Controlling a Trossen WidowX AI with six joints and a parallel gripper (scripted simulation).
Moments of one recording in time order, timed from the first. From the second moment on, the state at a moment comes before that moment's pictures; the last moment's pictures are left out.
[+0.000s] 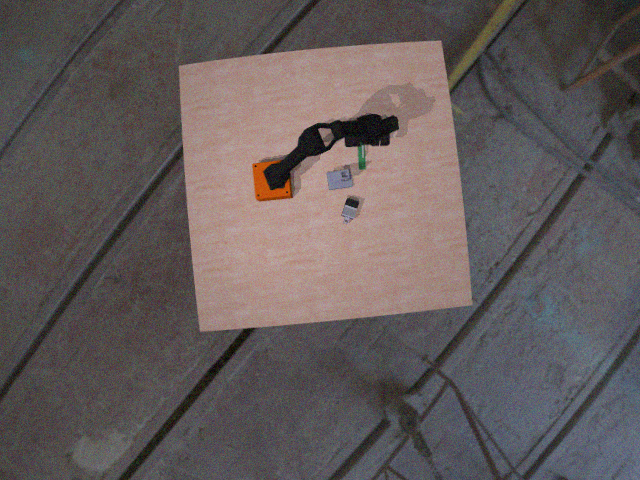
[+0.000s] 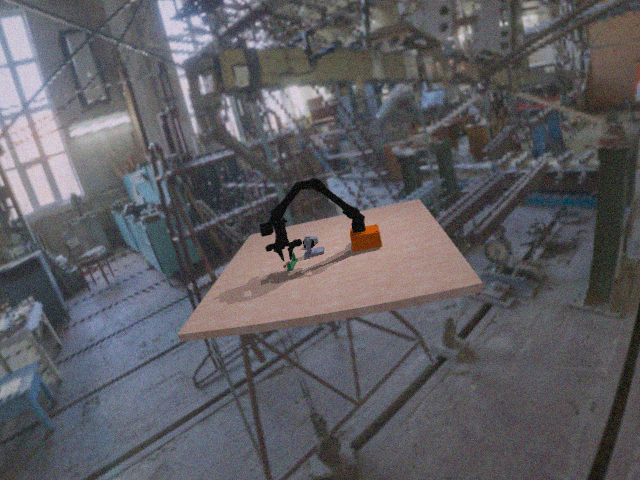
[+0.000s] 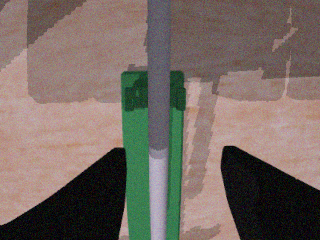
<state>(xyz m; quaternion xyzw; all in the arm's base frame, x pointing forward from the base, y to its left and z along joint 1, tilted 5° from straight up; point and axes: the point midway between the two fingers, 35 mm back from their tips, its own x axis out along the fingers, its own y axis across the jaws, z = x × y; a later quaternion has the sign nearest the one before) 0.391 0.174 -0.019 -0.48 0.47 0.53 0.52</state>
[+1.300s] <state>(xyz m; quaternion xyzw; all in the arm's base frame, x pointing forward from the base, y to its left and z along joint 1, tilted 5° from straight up) 0.387 0.172 -0.047 -0.48 0.47 0.54 0.51</state>
